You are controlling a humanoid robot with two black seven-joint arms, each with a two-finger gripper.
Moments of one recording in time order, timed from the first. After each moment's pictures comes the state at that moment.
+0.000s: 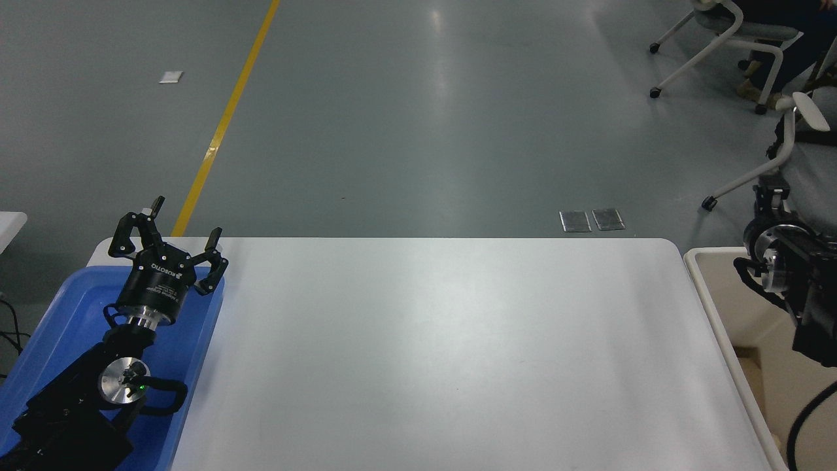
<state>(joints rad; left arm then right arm) -0.45 0.28 -1.07 -0.58 0.20 -0.61 -0.45 0.98 -0.35 0.02 0.23 0.21 -0.13 0.04</state>
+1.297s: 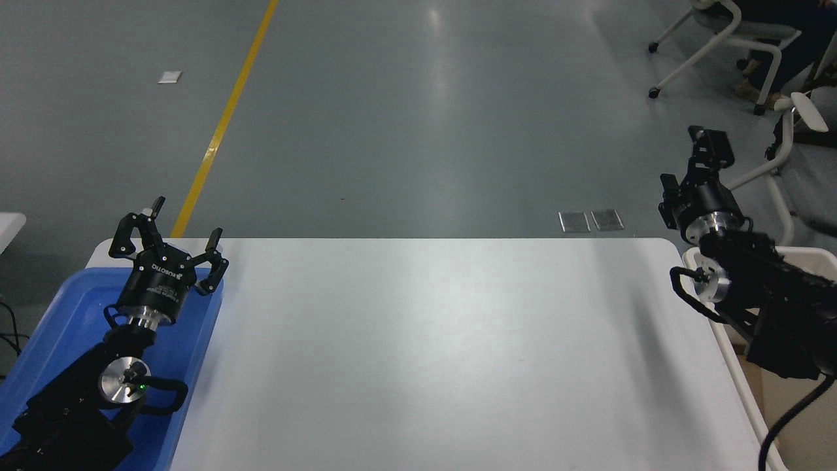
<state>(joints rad) -0.45 0.28 -1.07 -0.58 0.20 -0.61 -0.45 1.03 -0.43 -0.23 0.59 0.20 -0.13 0.52</state>
